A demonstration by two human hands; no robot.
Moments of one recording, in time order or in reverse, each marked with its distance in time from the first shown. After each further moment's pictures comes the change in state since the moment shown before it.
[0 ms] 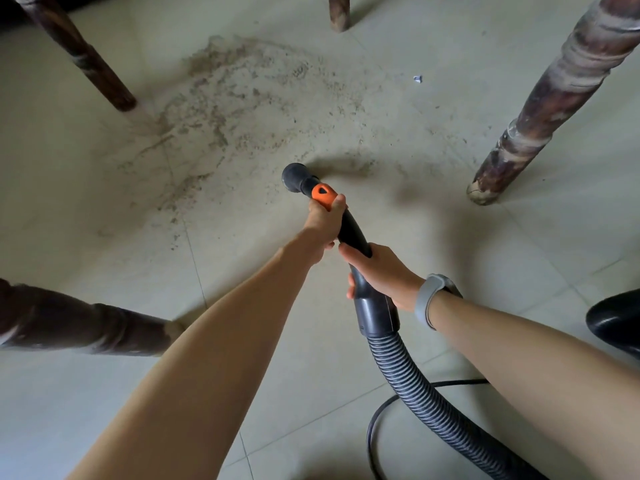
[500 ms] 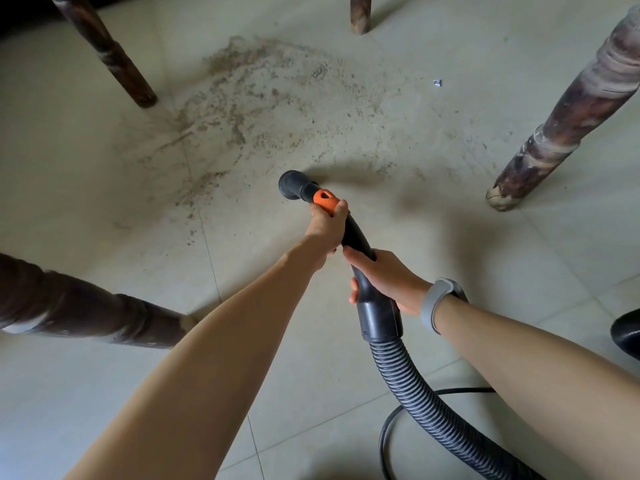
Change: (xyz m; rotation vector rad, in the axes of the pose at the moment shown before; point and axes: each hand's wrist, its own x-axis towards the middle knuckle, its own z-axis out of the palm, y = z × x) left_hand -0.005 -0.010 -0.022 -0.001 0.034 0.008; right_hand 0.006 -0.002 0.018 0.016 -0.073 0.044
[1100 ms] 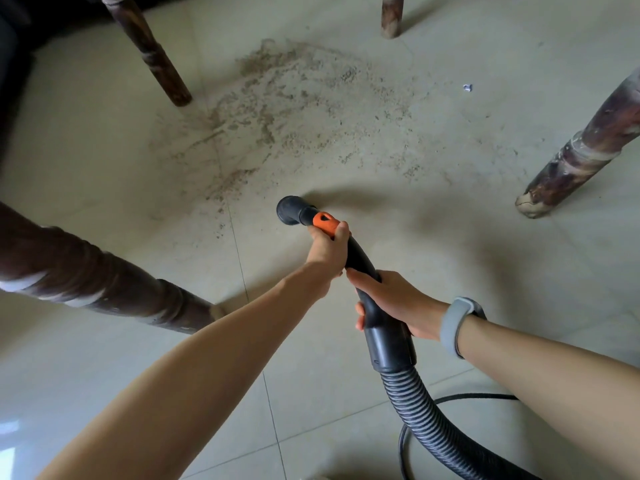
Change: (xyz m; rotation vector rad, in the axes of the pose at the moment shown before) left_hand -0.034 -0.033 -0.032 -0.060 0.076 -0.036; right_hand -0.024 0.001 0.034 -0.010 -0.140 0.090
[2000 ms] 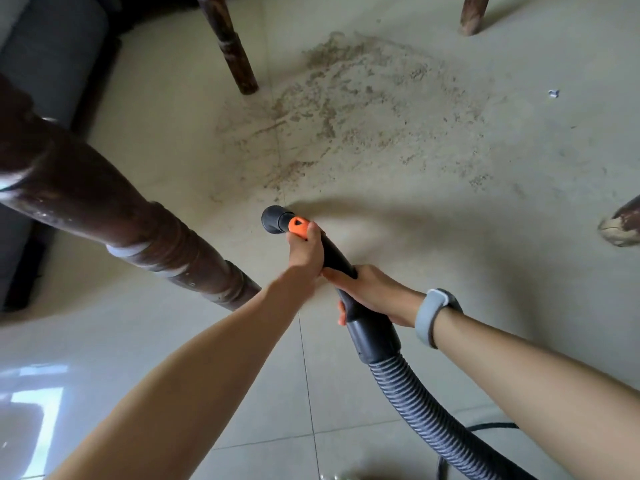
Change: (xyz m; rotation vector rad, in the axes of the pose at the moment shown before) left_hand 0.012 -0.029 -0.097 -0.348 0.346 -0.023; right_hand 0.033 -0.037 0.083 -0.204 -0.216 -0.105
